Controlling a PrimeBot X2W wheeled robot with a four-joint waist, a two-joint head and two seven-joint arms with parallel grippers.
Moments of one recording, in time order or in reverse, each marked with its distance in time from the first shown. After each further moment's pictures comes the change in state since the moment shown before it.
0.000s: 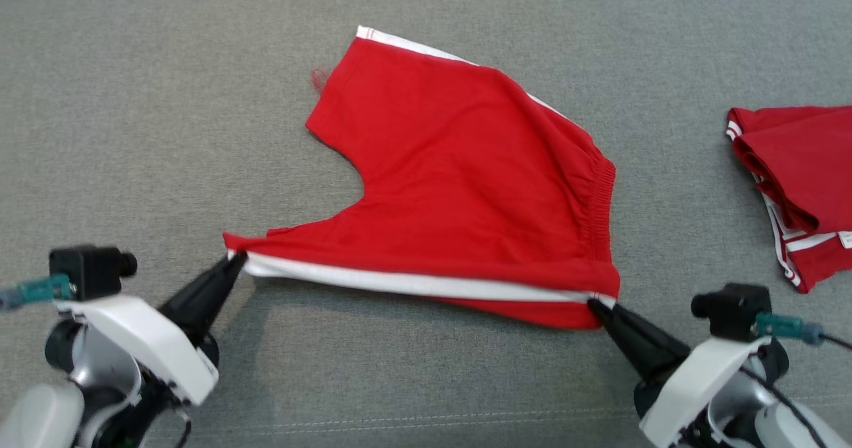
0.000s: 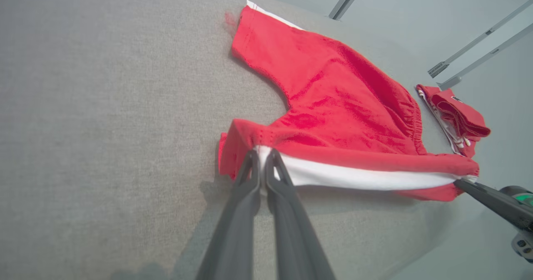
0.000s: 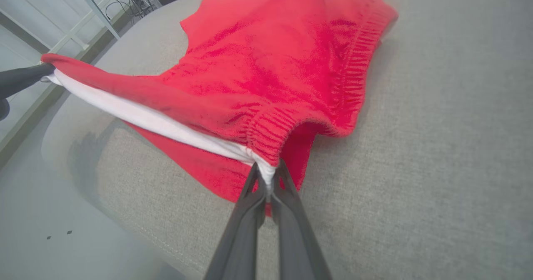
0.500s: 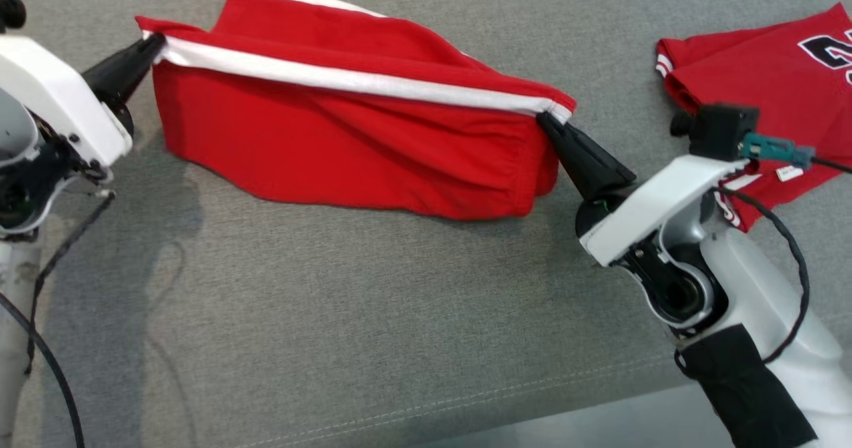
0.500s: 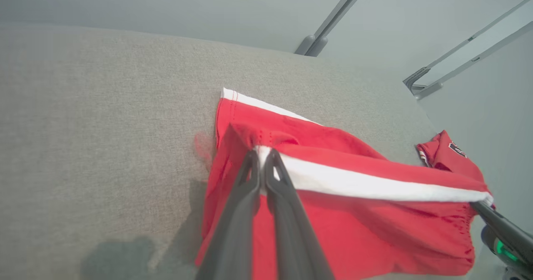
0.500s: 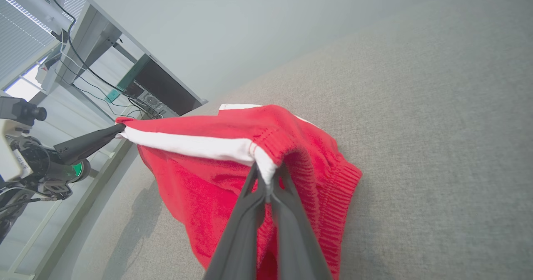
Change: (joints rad) left arm -0.658 0.030 -0.001 0.399 -0.094 -0.032 0.224; right arm -0.490 0.166 0.046 0.228 0.290 -0.002 -0.054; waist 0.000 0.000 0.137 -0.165
